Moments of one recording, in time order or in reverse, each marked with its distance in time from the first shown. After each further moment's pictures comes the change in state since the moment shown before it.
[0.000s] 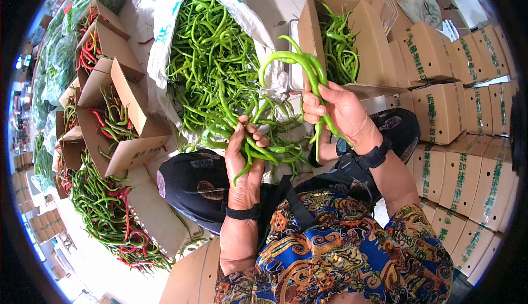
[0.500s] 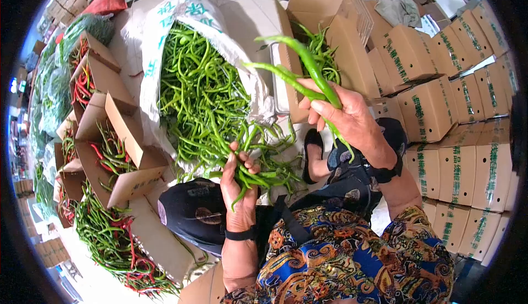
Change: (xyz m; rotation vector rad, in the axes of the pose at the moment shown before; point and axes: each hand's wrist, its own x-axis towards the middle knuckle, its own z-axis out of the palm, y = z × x) left_hand -0.004 -0.004 0.004 0.060 -0.005 0.000; right_hand -0.028 -0.042 0.062 -1.040 0.348 -0.302
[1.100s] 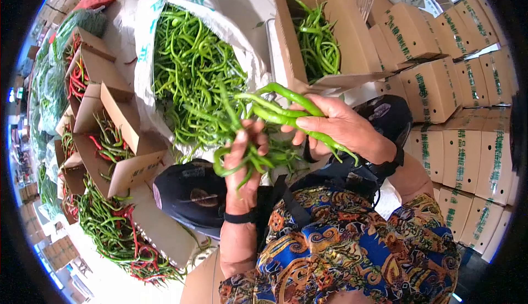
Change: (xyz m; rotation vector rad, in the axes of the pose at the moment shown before) left_hand -0.002 -0.010 0.008 0.221 -0.083 -0.054; right_hand -0.028 0.022 0.016 0.224 -0.231 0.340
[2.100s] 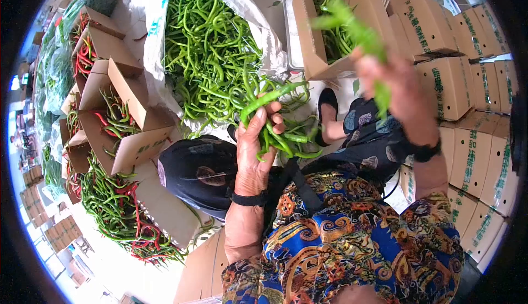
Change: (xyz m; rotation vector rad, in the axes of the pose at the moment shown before) left_hand -0.002 -0.001 -0.006 -0.101 -0.018 -0.042; right_hand -0.021 -0.028 -0.031 -0.226 0.326 -0.169
